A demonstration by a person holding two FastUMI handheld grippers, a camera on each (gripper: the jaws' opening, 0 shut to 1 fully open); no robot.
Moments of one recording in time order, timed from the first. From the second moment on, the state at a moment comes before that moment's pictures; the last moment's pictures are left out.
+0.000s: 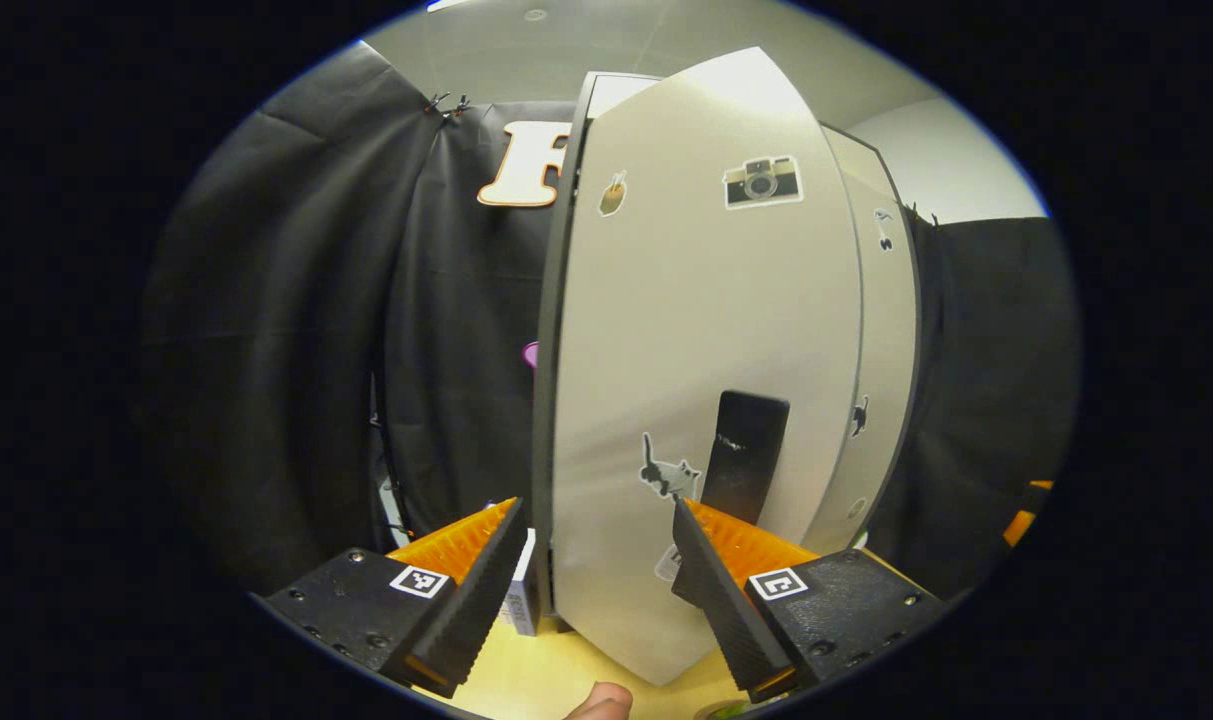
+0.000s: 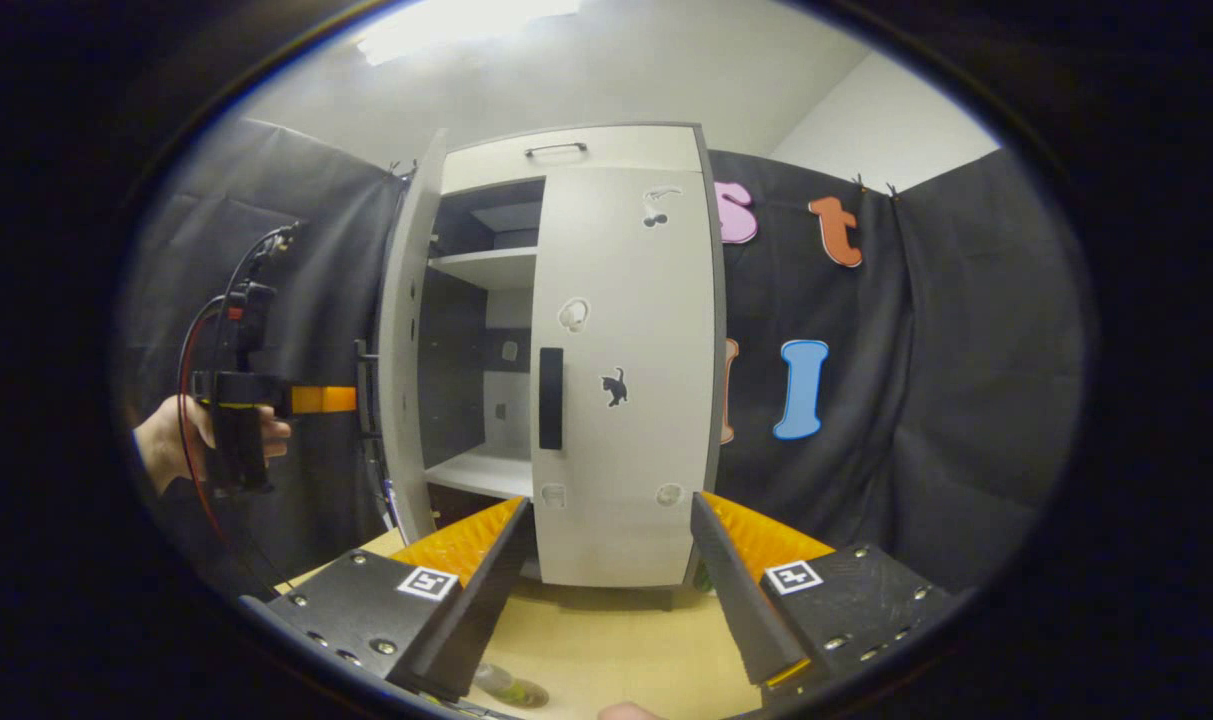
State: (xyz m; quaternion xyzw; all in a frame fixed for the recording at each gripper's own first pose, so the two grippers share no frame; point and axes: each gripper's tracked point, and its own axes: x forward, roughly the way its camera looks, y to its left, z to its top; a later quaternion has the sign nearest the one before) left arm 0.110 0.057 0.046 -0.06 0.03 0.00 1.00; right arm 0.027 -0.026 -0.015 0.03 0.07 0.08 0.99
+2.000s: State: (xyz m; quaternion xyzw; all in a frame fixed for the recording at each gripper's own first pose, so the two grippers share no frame) left arm 0.028 -0.044 0.063 -0.05 0.00 -0.03 1.00; right arm 0.014 -0.011 0.015 0.06 0.03 0.05 1.00
